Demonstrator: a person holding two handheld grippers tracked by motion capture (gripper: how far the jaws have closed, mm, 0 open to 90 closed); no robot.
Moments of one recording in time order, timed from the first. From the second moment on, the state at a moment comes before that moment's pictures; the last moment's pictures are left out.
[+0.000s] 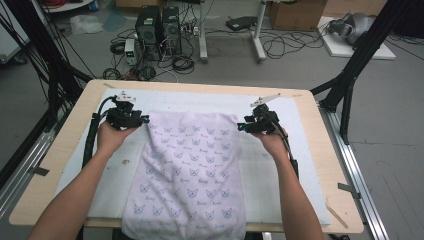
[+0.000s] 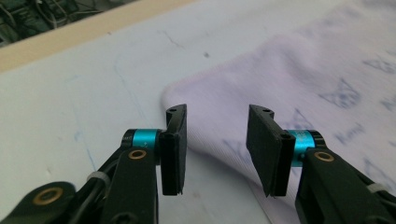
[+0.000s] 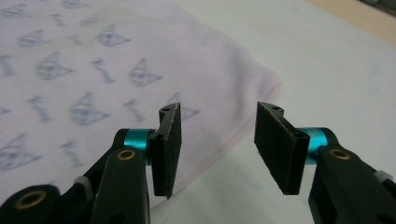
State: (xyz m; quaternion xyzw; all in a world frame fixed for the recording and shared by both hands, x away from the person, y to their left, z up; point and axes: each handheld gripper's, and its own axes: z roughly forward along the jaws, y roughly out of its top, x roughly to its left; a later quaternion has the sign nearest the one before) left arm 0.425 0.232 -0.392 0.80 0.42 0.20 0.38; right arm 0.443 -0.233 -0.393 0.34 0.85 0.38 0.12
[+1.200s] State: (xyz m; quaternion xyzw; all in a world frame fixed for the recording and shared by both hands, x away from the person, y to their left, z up) left arm 0.313 0.251 -0.434 0.84 0.38 0.15 0.37; right arm 0.313 -0.220 -0.441 0.25 0.89 0.38 0.08
